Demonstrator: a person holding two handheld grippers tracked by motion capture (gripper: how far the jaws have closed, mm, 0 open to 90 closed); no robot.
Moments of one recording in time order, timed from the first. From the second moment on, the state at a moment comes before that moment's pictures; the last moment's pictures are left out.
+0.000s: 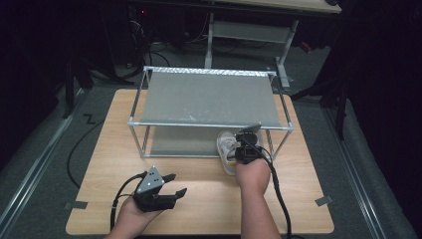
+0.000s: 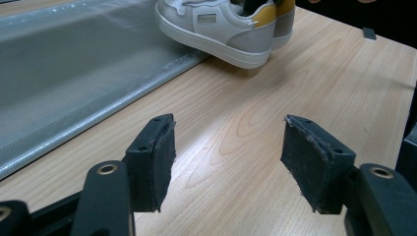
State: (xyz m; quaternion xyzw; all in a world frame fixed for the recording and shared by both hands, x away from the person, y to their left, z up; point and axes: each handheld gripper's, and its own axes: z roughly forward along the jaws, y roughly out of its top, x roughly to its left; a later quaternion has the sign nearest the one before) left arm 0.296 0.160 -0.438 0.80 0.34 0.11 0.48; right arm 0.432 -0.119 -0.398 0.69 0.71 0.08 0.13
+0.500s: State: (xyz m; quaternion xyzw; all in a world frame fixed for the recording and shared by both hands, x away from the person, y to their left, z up) left arm 0.295 0.161 -0.439 0.80 0.35 0.11 0.48; right arm 0.434 -0.115 -0.413 0.69 0.70 0.09 0.14
